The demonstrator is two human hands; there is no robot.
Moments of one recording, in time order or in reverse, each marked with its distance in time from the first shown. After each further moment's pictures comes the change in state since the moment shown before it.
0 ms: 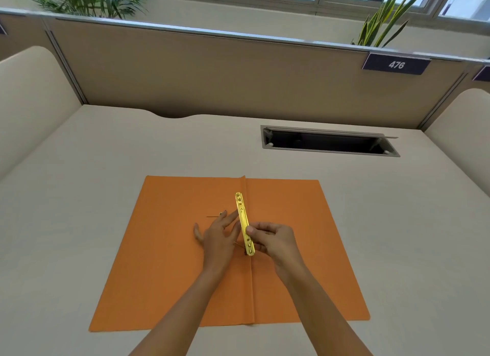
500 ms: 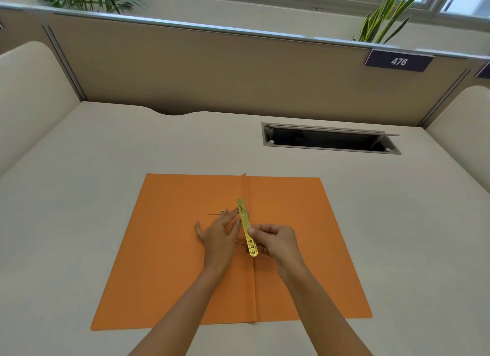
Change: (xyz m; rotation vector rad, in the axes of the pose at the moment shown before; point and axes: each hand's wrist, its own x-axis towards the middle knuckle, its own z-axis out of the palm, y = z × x) left_hand -0.001 0.005 -0.003 -0.062 0.002 -0.039; right_hand 0.002 0.005 0.003 -0.056 0.087 0.064
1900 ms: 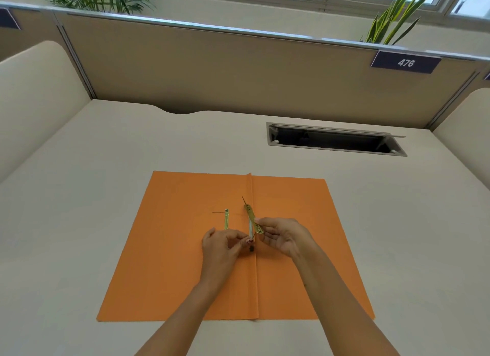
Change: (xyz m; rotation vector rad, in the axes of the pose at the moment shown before) left_hand -0.027 -0.014 -0.011 0.042 -0.091 0.130; right_hand 0.012 -0.034 -0.003 0.172 -0.078 0.338
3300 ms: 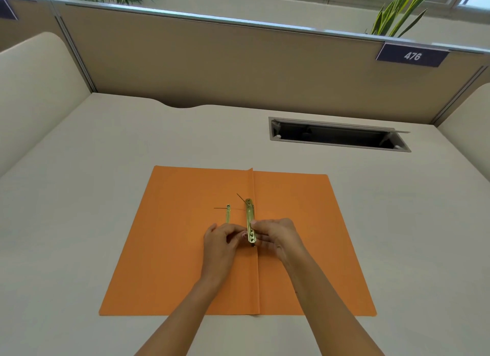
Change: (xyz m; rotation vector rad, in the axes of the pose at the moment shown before) left_hand -0.002 0.003 -0.003 -0.076 0.034 -0.031; right_hand 0.006 0.024 0.007 -0.180 0.063 -0.125
